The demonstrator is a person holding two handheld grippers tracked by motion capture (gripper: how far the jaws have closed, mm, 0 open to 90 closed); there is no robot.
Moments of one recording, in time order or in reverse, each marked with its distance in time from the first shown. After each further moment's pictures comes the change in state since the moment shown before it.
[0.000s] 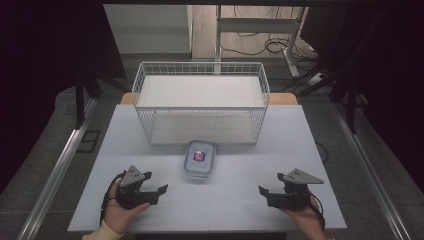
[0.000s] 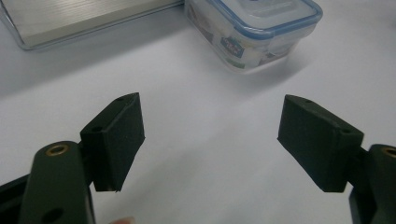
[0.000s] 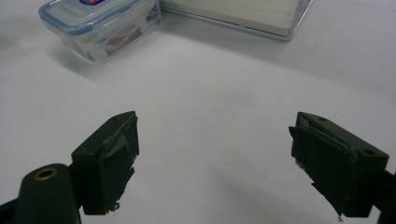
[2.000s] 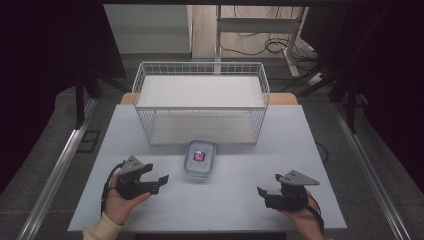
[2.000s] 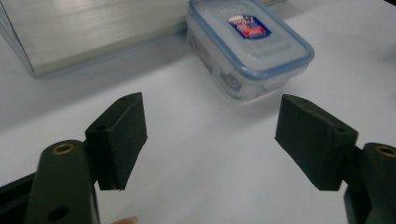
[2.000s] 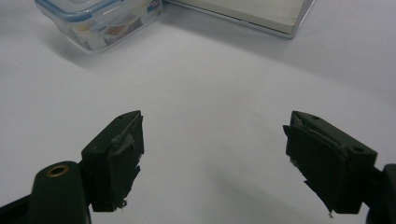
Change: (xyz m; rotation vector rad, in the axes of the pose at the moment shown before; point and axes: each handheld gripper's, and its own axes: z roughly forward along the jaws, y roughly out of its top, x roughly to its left) left arm 0.005 0.034 -0.005 -0.012 -0.011 -0.038; right arm 0.007 0.000 0.002 0.022 -0.026 -0.038
